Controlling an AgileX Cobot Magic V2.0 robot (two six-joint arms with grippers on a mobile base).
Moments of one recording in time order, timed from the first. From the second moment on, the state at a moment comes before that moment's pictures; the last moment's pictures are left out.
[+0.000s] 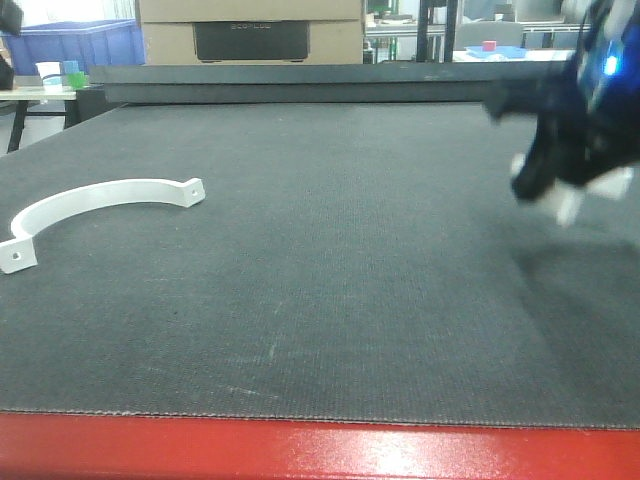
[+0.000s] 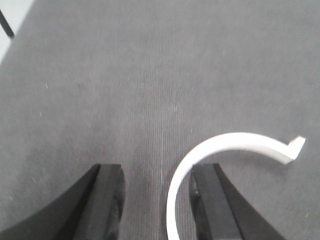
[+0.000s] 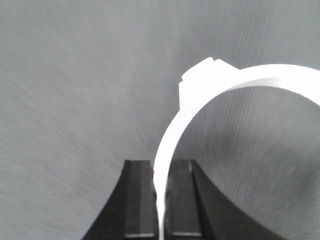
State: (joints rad) left arm -0.04 1.48 -0.98 0.09 0.22 -0.08; right arm 0.15 1.49 -0.98 0.30 0.55 -0.14
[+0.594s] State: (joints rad) left arm -0.04 1.67 -0.98 0.01 0.31 -0.08; right arm 0.15 1.18 -0.99 0.30 0.60 -0.13
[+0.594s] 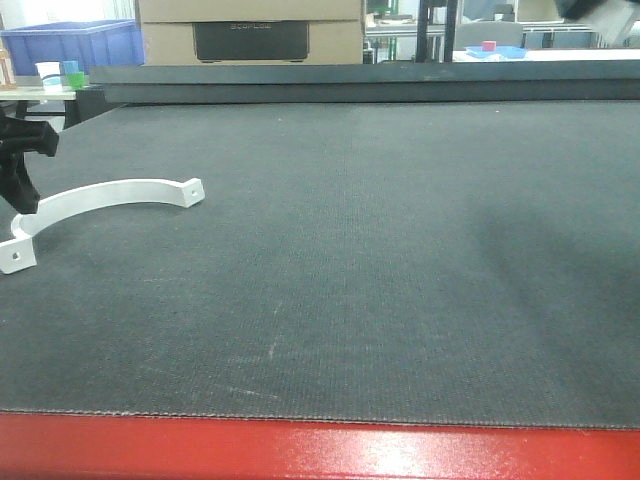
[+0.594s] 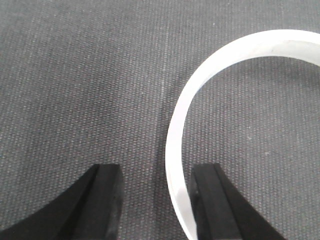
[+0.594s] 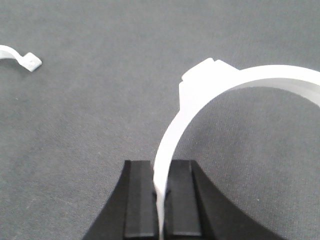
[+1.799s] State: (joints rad) left arm -0.10 1.74 -0.98 -0.01 0.22 -0.08; right arm 0.15 1.17 -0.99 0.30 0.61 -0.13
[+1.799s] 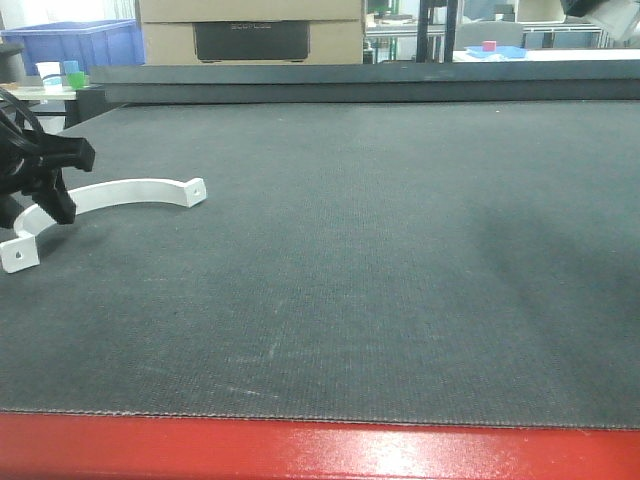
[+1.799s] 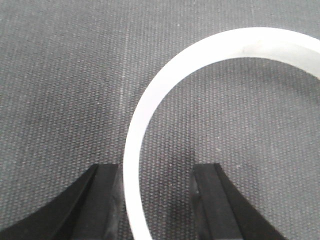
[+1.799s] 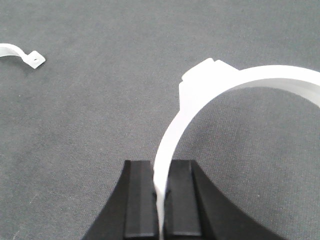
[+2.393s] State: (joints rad) left arm -0.10 1.77 -0.99 0.02 0.22 -0.08; right arm 0.15 1.17 -0.99 0.30 0.61 -0.13
